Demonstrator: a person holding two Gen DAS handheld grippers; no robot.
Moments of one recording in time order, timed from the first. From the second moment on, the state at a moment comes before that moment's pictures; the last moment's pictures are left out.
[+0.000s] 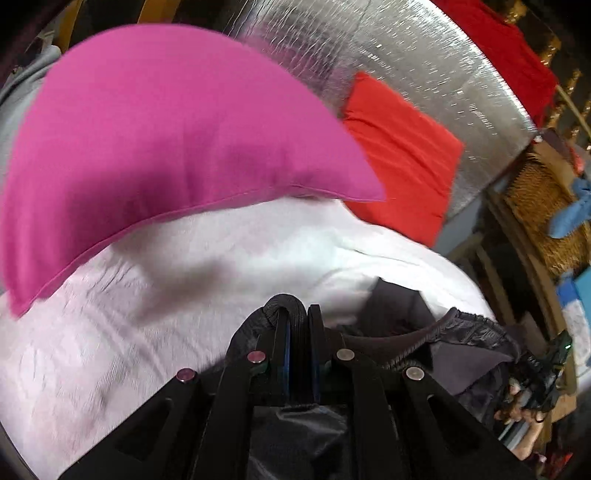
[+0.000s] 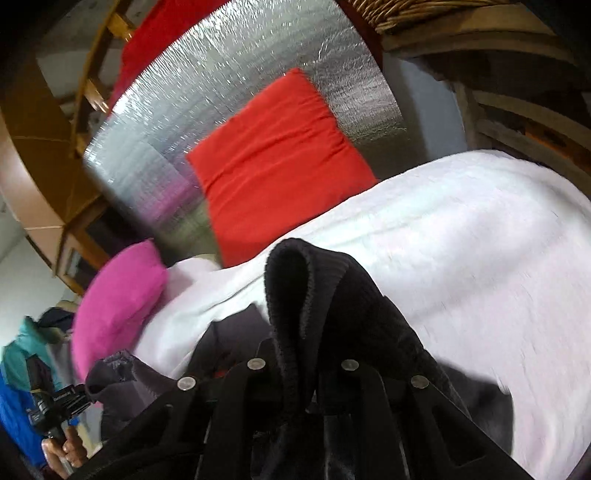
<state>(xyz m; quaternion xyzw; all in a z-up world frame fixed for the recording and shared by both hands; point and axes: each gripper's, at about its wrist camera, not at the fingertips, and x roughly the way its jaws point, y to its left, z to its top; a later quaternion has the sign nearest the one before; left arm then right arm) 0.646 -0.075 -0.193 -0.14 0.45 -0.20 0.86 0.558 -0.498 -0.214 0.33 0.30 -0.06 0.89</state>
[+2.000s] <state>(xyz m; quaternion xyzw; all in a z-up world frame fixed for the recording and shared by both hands) 0.480 -0.007 -0.285 -0.43 0.46 -0.11 0.77 0.362 -0.482 -0.332 0.62 0.26 -0.07 0.73</state>
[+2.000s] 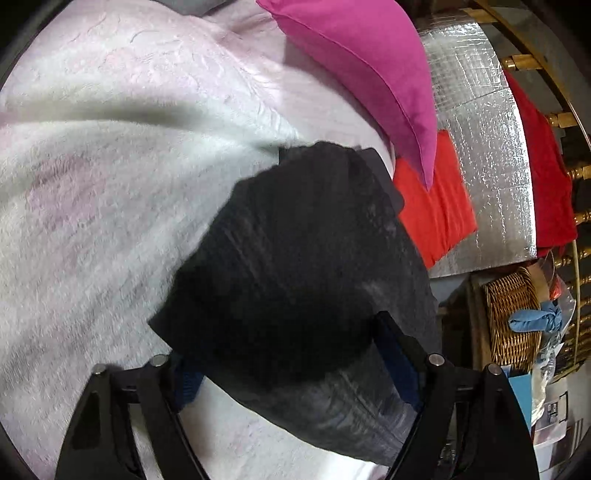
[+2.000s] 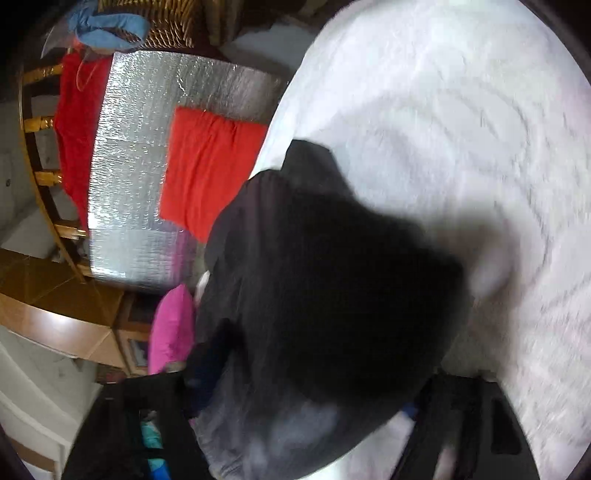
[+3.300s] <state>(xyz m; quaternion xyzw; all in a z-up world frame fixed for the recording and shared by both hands) 0.336 0.053 -0.263 -0.34 0.54 -0.09 0.76 0.224 -0.444 -0.326 0.63 0.33 -0.02 0.70</state>
